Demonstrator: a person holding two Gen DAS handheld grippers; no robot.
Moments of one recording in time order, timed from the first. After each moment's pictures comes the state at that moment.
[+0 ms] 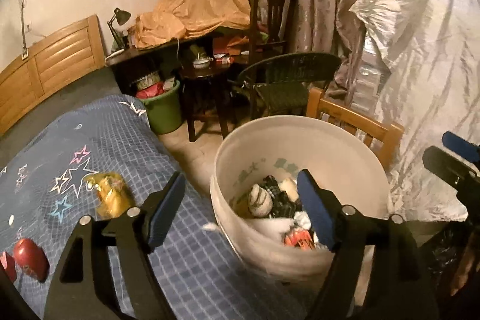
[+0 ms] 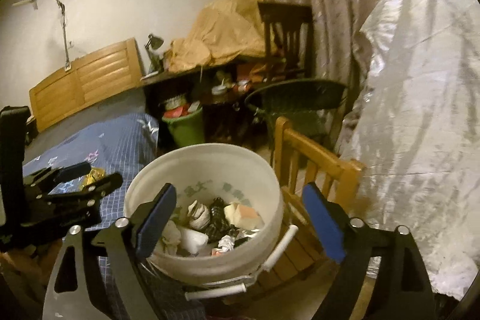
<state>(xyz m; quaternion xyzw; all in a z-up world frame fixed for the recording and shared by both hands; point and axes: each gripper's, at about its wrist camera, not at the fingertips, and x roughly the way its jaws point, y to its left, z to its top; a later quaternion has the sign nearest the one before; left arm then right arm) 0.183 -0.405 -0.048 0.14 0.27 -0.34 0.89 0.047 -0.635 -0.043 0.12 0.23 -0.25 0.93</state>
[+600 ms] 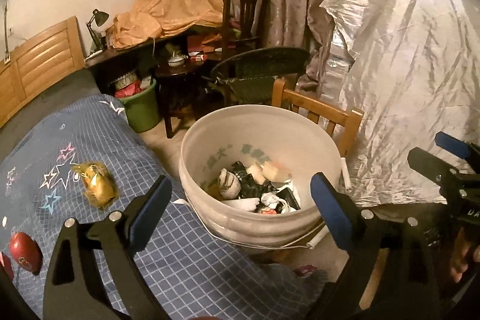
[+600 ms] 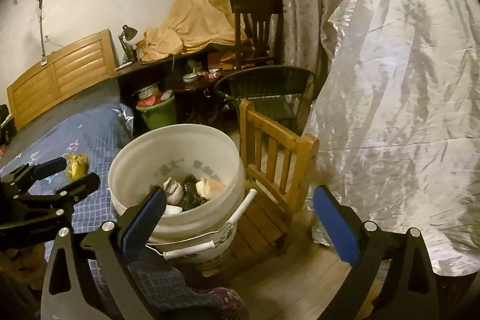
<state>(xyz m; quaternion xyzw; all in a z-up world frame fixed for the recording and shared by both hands) 0.144 -0.399 -0.041 0.14 0.29 -0.39 0.86 -0.009 -0.624 -0.038 0.12 0.27 -0.31 0.90</state>
